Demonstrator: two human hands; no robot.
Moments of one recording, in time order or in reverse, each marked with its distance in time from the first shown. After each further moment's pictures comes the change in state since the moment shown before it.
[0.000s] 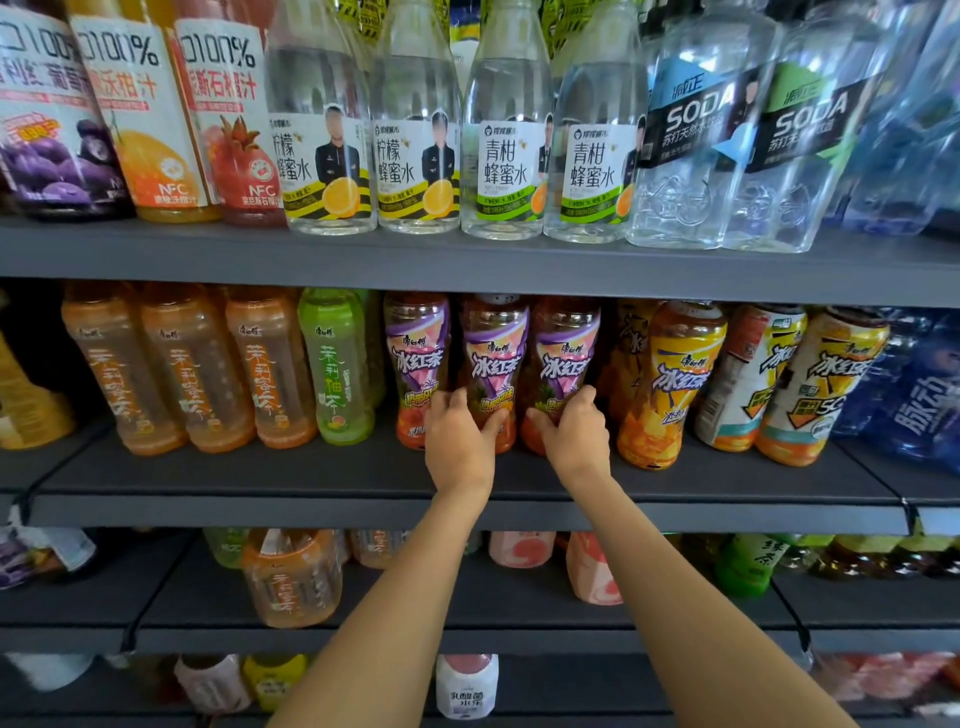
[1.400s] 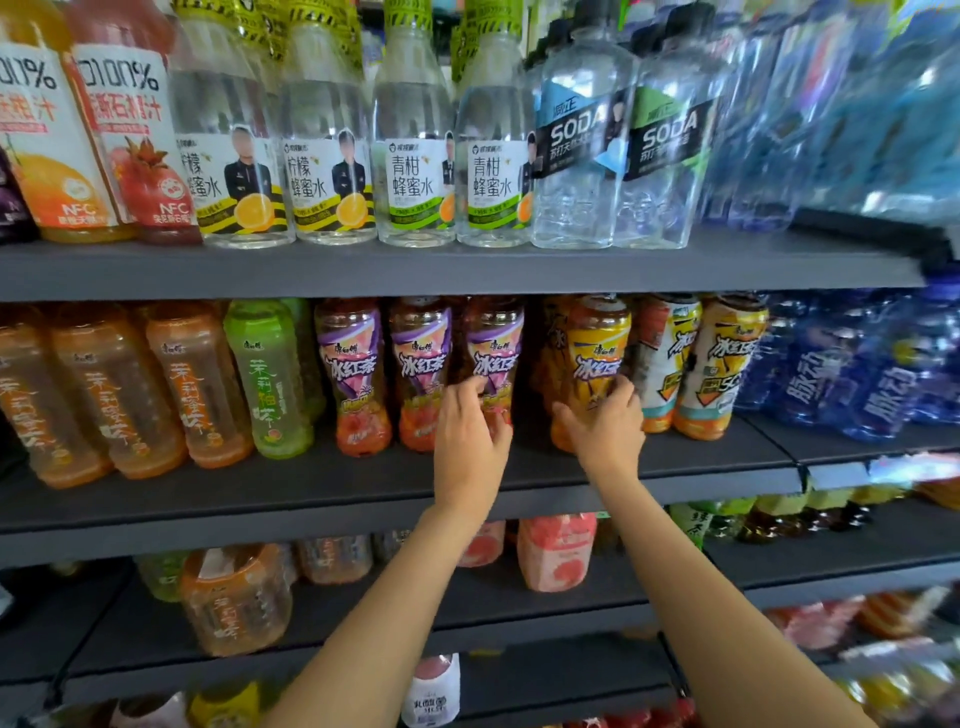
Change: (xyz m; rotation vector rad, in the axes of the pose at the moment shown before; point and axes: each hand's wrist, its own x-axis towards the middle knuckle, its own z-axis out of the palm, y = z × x) left_hand -0.044 0.043 0.016 -0.169 -0.031 0.368; right_hand 0.001 0.054 -0.069 -0.019 0.278 0.096
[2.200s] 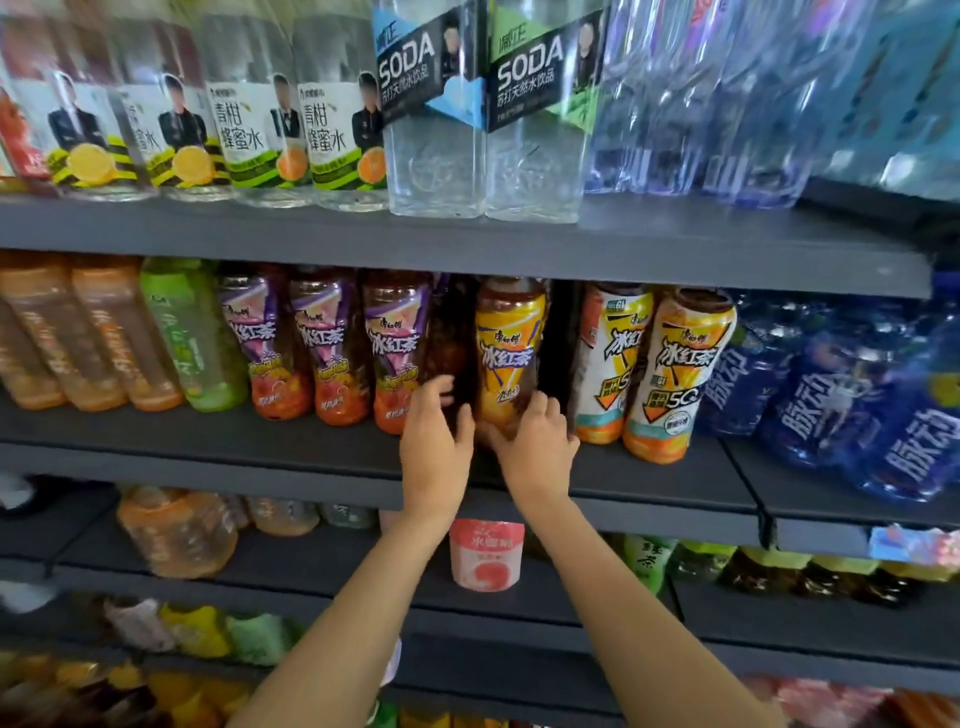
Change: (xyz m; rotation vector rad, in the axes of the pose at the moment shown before) left_hand -0.008 0.049 0.102 0.098 0.210 -0.222; right_hand 0.047 0.061 -0.006 -0.125 -0.345 -0.311
